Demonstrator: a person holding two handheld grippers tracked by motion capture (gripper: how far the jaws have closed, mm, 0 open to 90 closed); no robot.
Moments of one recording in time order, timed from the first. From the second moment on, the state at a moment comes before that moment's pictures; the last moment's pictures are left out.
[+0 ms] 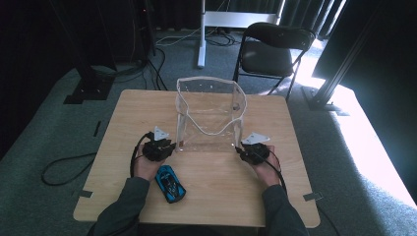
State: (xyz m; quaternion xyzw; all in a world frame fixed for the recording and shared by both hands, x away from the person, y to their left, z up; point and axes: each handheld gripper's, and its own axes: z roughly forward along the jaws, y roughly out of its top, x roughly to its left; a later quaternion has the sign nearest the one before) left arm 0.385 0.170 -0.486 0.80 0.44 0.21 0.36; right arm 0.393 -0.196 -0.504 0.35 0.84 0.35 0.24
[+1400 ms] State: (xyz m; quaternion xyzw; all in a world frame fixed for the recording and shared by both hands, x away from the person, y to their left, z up) left arm 0.287 0.207 -0.529 0.86 0.40 0.14 0.30; right arm 0.360 -0.207 -0.509 0.35 0.83 0.34 0.26
